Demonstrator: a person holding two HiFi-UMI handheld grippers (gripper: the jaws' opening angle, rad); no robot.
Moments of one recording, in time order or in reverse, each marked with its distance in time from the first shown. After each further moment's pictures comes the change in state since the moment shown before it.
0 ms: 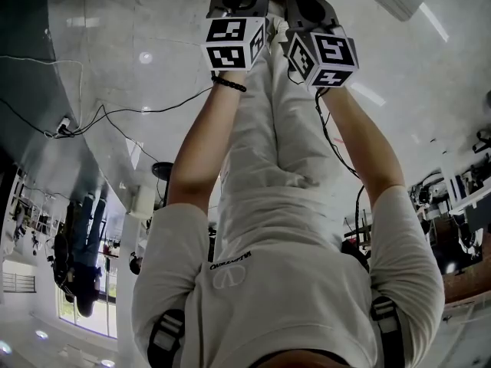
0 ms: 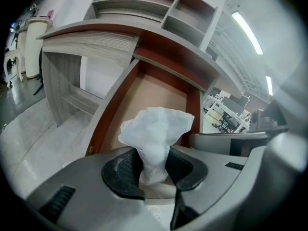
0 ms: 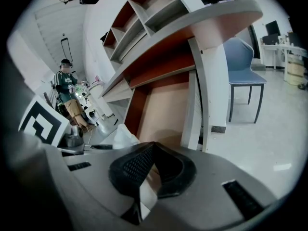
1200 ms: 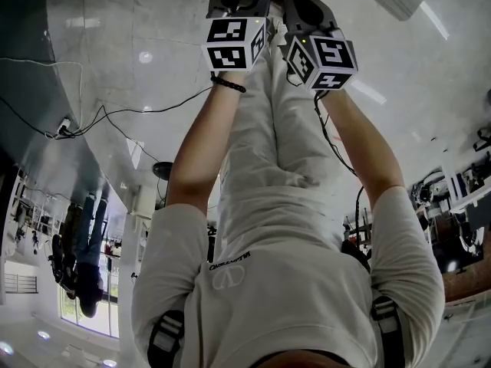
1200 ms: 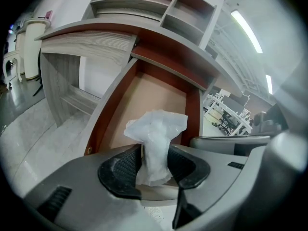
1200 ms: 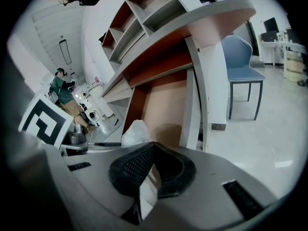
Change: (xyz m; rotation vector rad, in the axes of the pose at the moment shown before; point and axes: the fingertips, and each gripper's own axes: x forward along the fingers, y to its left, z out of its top) left arm 0.003 -0.003 0.001 0.011 0.001 0.001; right arm -0.003 0.000 -0.007 0.022 0.009 0.007
